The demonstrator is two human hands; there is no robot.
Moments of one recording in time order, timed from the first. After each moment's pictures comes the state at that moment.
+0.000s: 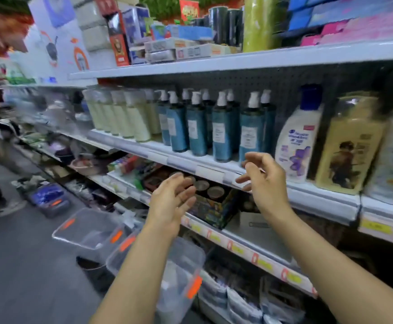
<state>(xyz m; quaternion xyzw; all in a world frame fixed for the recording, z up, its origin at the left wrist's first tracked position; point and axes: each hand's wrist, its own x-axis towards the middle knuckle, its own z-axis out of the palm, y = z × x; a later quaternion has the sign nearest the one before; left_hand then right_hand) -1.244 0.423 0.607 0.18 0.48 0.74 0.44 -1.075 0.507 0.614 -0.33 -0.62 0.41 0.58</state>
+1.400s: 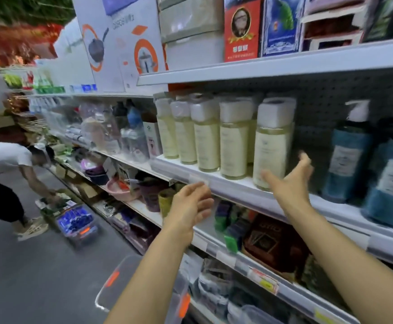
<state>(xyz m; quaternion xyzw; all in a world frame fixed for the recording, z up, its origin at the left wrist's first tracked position) -1.763 0.574 0.605 0.25 0.55 0.67 0.42 -1.591 0.688 0.610 -0.50 -0.59 0.33 0.54</state>
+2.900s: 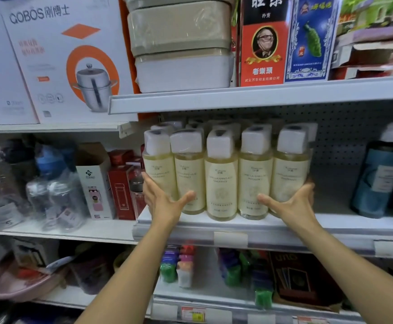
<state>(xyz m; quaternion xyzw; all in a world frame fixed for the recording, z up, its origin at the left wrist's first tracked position) -2.005 0.813 0.589 0.54 0.61 0.53 0.23 -1.721 0.764 0.589 -0.66 -0.48 0.17 0.55</state>
